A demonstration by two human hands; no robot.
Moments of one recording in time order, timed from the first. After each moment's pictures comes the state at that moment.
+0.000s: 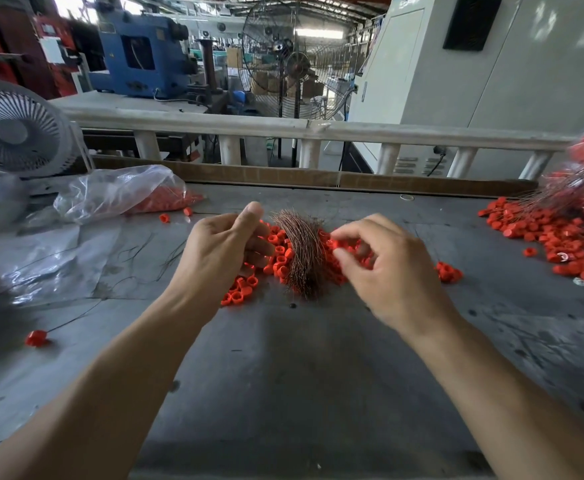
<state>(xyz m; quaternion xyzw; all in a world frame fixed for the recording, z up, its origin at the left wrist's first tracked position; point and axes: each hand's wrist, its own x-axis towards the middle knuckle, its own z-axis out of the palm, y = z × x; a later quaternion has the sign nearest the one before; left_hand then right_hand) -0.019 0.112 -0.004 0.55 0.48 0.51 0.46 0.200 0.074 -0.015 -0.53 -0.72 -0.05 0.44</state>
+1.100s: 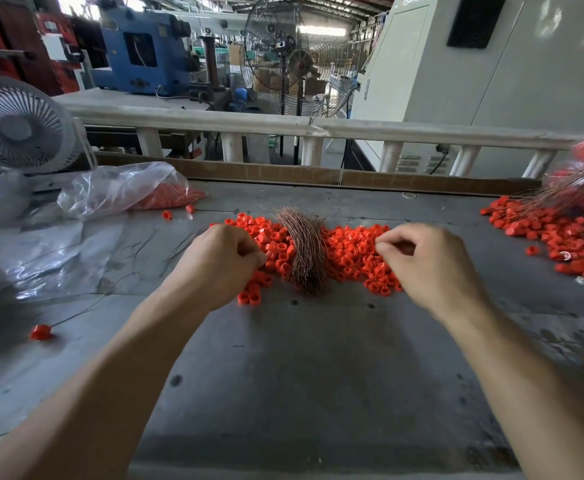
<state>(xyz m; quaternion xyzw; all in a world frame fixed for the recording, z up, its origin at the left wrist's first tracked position) -0.025 0.116 -0.009 0.71 0.60 0.31 0.20 0.240 0.083 -0.016 -0.69 -0.62 0.01 0.39</state>
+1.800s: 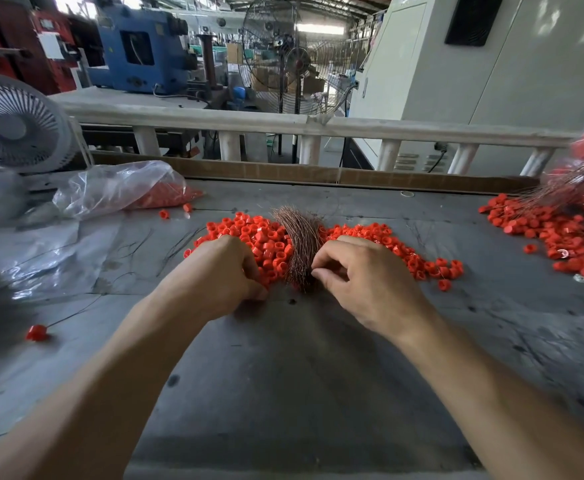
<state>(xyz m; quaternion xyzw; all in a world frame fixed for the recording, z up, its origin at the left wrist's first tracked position) -0.029 0.120 -0.014 0.76 0.60 0.17 0.19 0.189 0.076 -0.025 -0.56 -0.77 -0.02 0.30</state>
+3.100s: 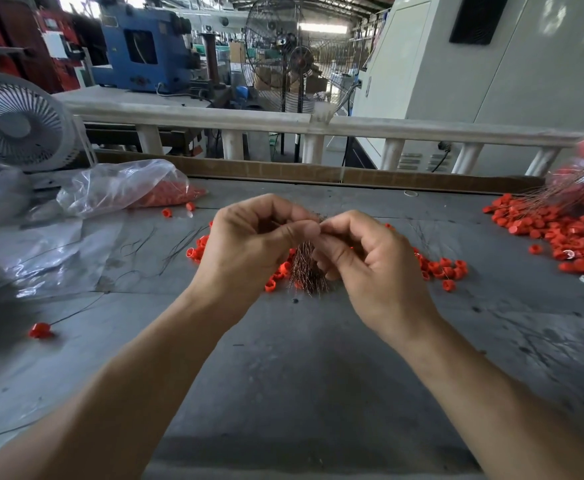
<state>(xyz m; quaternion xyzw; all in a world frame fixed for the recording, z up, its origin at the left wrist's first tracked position) 0.004 0.091 0.003 0.63 0.28 0.56 0.46 0.173 0.062 -0.014 -0.43 -0.70 0.19 0.53</state>
